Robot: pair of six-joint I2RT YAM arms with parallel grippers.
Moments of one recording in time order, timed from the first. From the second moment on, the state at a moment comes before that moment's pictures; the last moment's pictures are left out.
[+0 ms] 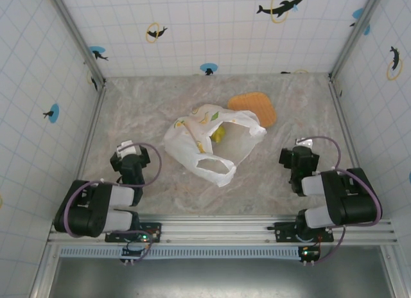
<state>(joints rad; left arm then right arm) -0.17 1.35 0.05 0.94 -0.50 -0.07 0.14 1.42 0.16 0.68 0.35 0.13</state>
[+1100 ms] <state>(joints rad) -0.03 1.52 0.00 1.23 -0.22 -0.05 0.07 1.52 0.01 1.14 0.23 0.09</state>
